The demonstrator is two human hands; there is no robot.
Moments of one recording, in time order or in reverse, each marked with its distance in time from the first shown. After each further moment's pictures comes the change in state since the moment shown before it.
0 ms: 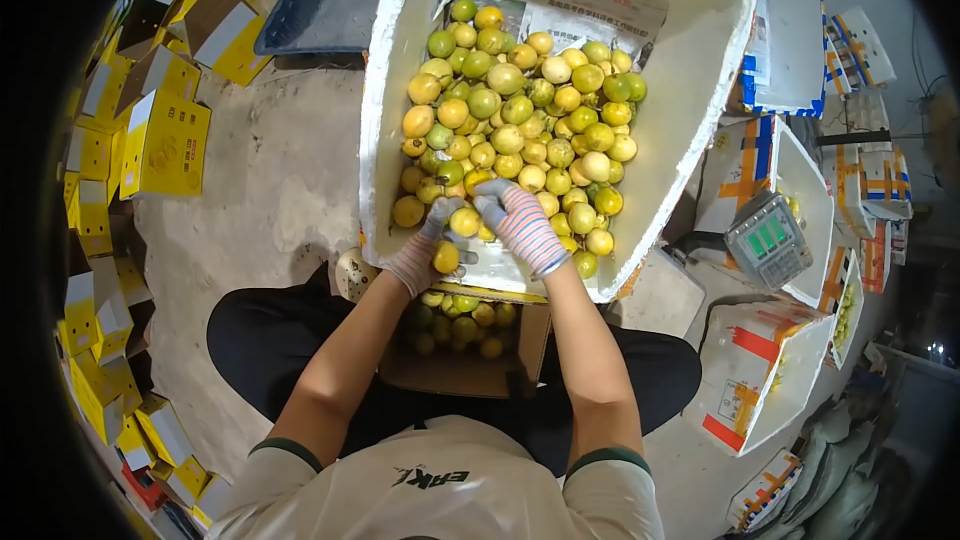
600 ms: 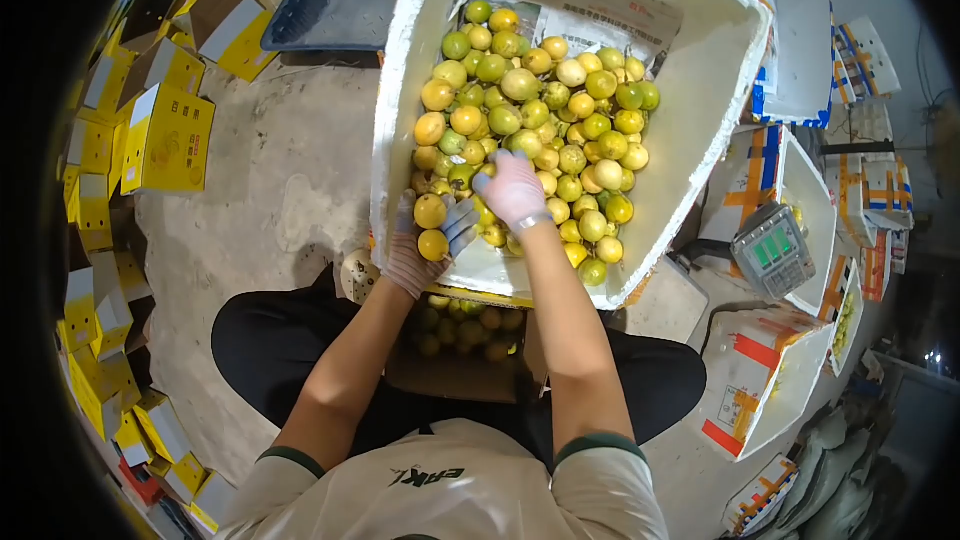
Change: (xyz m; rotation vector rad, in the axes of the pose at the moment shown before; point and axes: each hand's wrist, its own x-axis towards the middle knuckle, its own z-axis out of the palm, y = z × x) left_hand 0.017 0.004 -0.030 -0.482 -0.193 0.112; right_hand 0.061 -0.010 0.016 -0.586 0.155 0.060
